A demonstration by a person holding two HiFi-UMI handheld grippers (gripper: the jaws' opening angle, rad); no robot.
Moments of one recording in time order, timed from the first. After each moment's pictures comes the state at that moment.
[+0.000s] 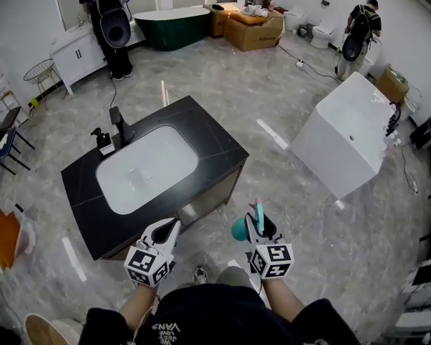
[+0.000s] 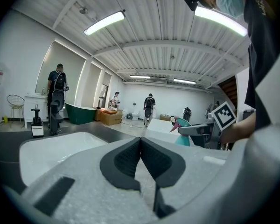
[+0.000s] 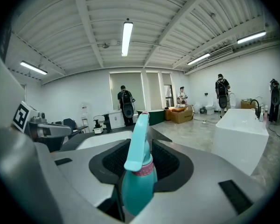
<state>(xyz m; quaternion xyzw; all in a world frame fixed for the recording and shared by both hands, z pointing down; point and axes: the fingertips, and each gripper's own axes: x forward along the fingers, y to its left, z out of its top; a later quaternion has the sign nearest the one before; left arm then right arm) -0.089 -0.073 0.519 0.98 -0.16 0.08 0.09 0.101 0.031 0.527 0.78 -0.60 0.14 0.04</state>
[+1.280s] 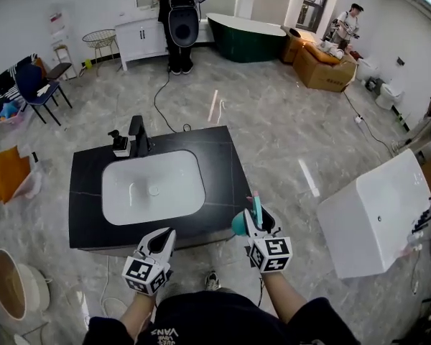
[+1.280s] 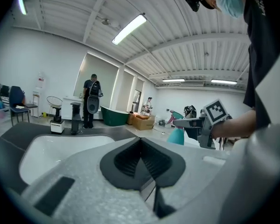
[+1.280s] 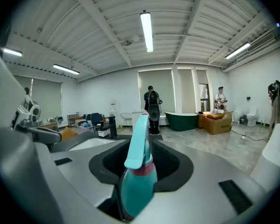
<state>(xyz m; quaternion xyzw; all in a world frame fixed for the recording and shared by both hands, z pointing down) 0.003 -0.173 0.525 0.92 -0.38 0.06 0.13 0.237 -0.194 0.504 0.64 -0.76 0.10 0.09</state>
